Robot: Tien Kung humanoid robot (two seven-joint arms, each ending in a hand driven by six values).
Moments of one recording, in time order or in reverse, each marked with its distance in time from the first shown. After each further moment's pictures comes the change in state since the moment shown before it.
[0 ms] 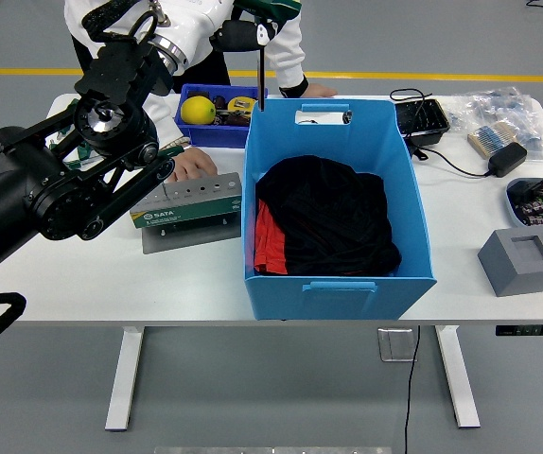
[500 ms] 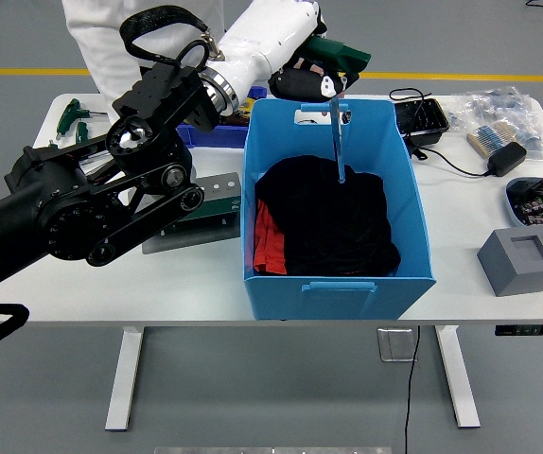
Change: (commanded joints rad) left arm -0.020 -0.025 0.217 -0.077 -0.410 -0.104 -0.052; right arm 0.005 -0.001 -0.001 0.000 0.005 -0.003 0.001
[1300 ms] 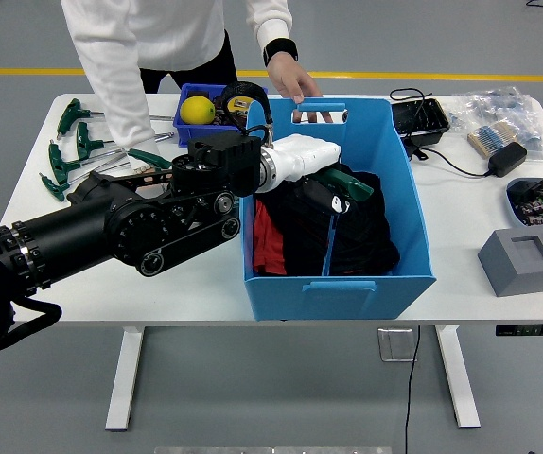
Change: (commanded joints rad) left arm -0.083 -0.163 0.265 0.337 -0.287 -0.252 -0.092; right arm 0.012 -0.004 0.015 0.003 -0.034 -0.004 -0.011
